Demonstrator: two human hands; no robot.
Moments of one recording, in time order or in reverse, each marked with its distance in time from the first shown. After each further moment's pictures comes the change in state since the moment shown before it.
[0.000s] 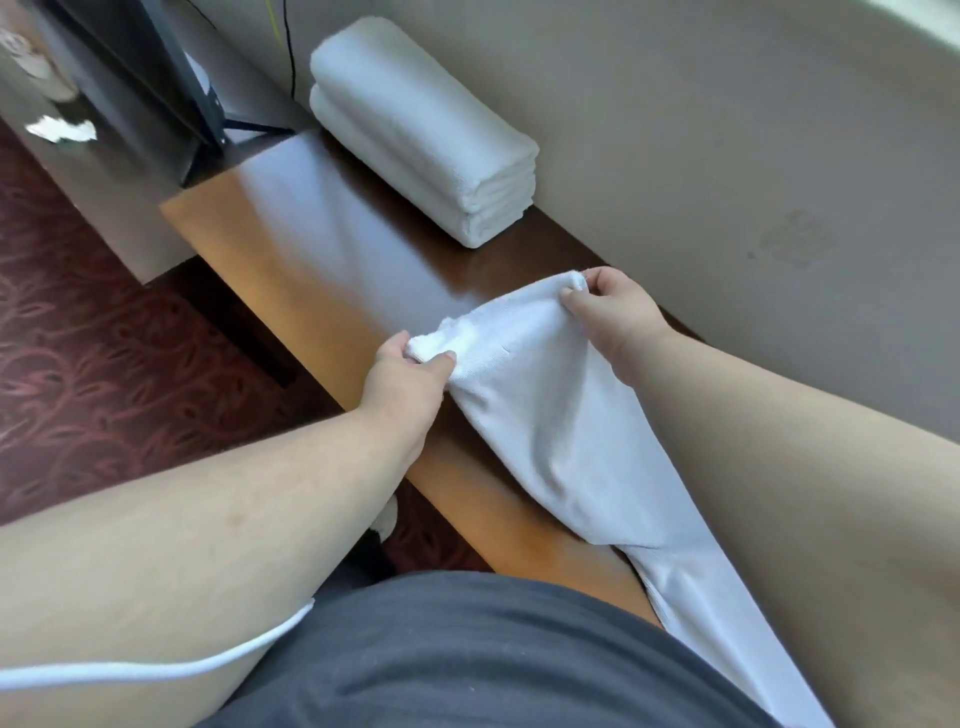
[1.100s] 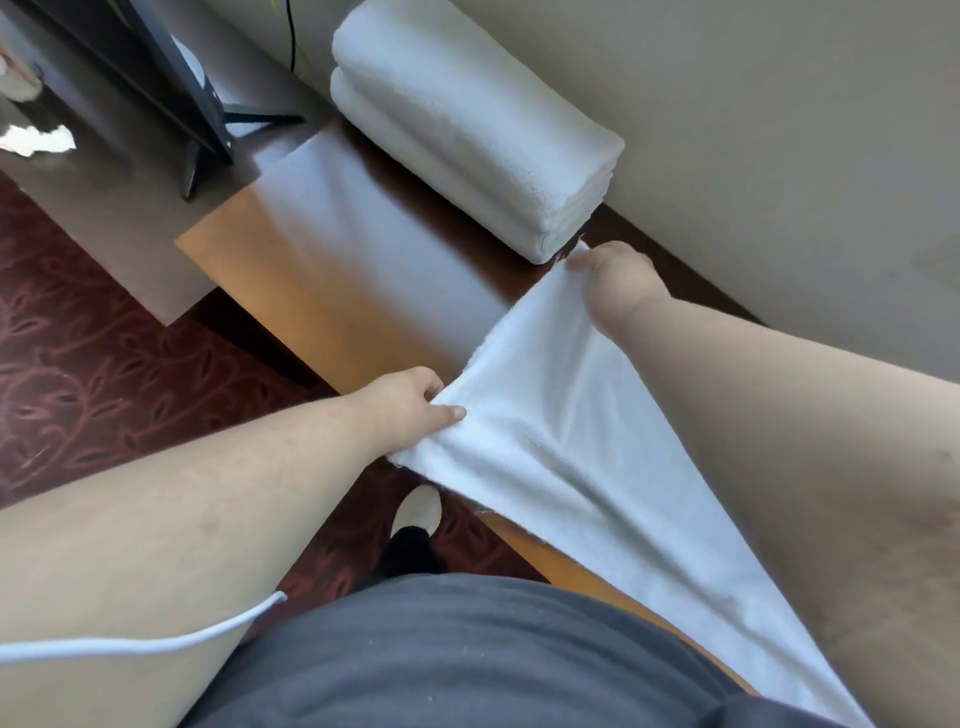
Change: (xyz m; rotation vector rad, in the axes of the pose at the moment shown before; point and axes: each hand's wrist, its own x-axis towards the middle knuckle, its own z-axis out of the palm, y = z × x) left_hand 0.130 0.033 -0.104 0.998 -0.495 -0.035; right_hand 0.103 -0.075 0.097 -0.467 -0.014 0.192
